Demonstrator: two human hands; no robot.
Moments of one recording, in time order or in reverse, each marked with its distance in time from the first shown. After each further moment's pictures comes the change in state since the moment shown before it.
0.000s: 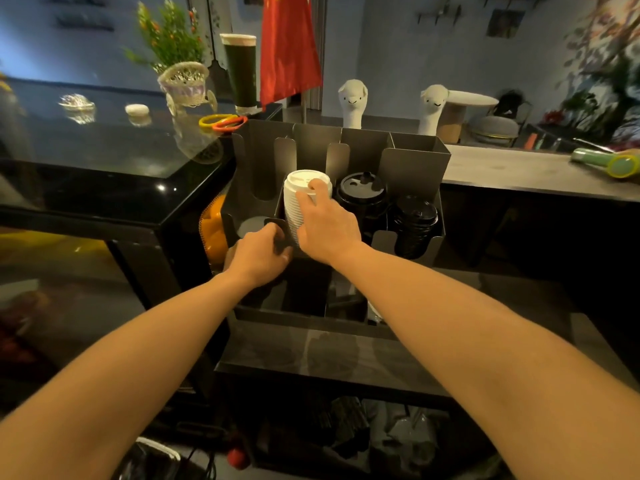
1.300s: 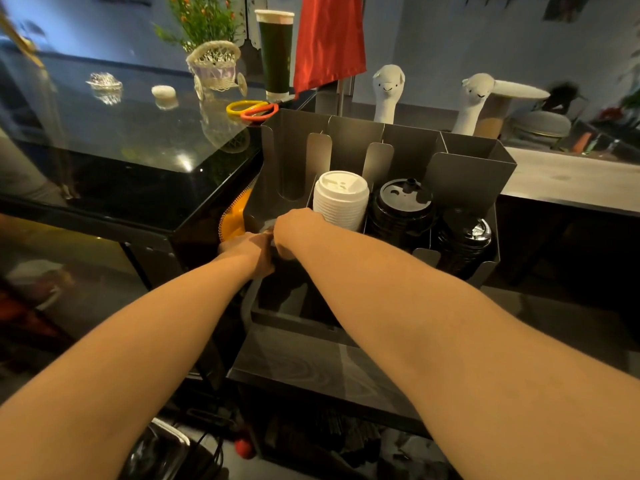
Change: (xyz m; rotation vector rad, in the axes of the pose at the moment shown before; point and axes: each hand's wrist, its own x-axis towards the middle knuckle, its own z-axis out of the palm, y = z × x) left_hand 0.041 -0.025 -0.027 0.607 -0.451 -0.335; right_hand 0.085 -0.067 0.026 -0.121 -0.657 -0.034
